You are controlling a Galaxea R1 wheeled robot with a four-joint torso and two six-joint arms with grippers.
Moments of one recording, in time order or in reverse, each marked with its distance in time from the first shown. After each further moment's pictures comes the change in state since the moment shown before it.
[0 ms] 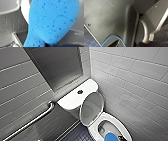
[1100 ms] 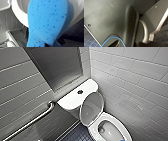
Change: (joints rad) left arm 0.001 0.000 0.000 0.001 -0.005 0.000; right arm -0.118 -0.268 0.180 -0.053 0.077 -0.002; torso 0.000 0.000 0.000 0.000
